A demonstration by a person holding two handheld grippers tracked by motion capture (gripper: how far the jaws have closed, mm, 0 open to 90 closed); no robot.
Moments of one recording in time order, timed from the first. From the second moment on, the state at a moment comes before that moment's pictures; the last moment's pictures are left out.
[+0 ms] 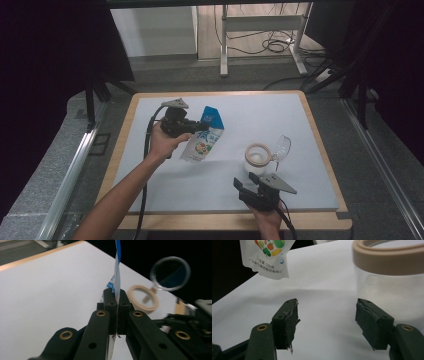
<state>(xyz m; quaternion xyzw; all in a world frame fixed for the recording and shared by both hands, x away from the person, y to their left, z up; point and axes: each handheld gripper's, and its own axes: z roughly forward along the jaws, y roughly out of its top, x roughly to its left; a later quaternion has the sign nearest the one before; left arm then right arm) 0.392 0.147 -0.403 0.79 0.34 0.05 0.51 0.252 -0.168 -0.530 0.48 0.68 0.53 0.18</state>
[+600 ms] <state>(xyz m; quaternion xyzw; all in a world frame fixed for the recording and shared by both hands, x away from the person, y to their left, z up) 0.400 0.220 -0.453 0.72 0.42 0.11 0.54 0.241 -0.220 -0.520 0.48 0.66 0.53 0.22</state>
